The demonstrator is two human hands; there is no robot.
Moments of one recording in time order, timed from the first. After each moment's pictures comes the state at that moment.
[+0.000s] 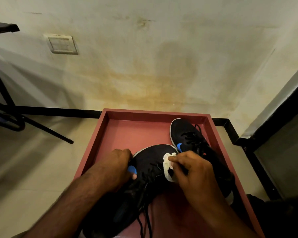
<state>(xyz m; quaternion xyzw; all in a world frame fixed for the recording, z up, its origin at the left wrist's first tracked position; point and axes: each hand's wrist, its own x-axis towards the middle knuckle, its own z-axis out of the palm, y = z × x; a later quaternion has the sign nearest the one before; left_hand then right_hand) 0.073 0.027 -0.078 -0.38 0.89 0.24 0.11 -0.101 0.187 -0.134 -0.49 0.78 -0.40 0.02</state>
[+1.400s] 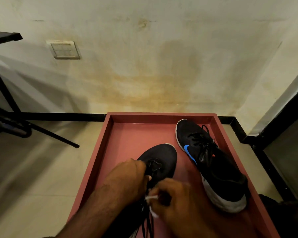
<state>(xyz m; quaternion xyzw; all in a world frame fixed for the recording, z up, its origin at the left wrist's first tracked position) 0.061 0.037 -0.102 -0.34 0.91 0.18 0.12 -0.043 0.187 -0.149 -0.49 0.73 -0.42 0.24</state>
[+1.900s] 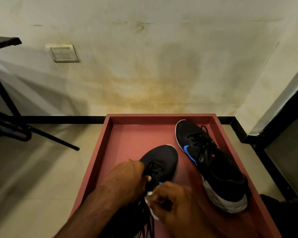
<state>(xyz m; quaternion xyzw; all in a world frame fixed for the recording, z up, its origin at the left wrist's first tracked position) 0.062 0.032 -0.103 -0.35 0.91 0.20 0.10 -0.044 0.185 -0.155 -0.53 0.69 -0.46 0.19</state>
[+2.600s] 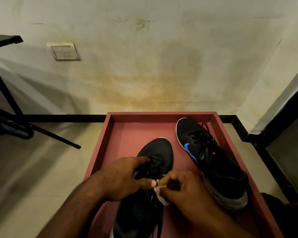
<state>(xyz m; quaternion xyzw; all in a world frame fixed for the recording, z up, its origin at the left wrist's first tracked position) 0.079 0.028 -0.071 -0.28 0.89 0.35 0.10 -0.062 0.184 -0.133 -0.38 0.72 -0.45 0.37</state>
